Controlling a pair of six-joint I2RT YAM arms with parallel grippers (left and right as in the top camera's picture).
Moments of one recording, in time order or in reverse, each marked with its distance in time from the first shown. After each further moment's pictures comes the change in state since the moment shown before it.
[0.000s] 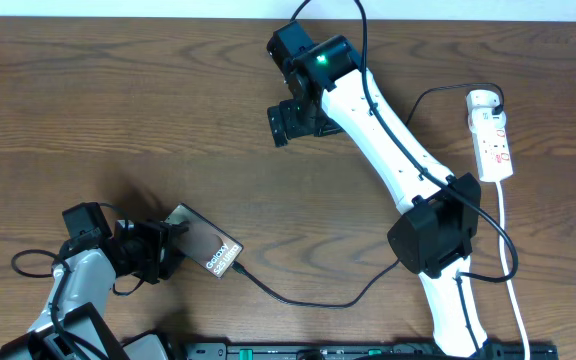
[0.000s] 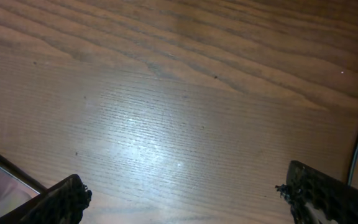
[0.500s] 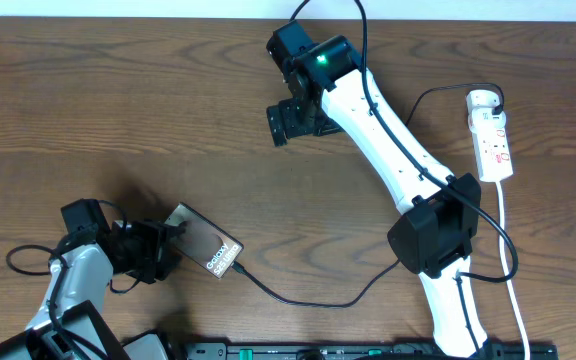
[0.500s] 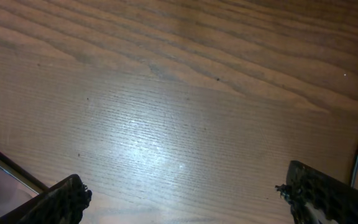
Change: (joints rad) left arm -0.003 0.008 0.044 -0.058 -0.058 0.008; right arm 0.000 0.000 0.000 0.009 -0.004 0.000
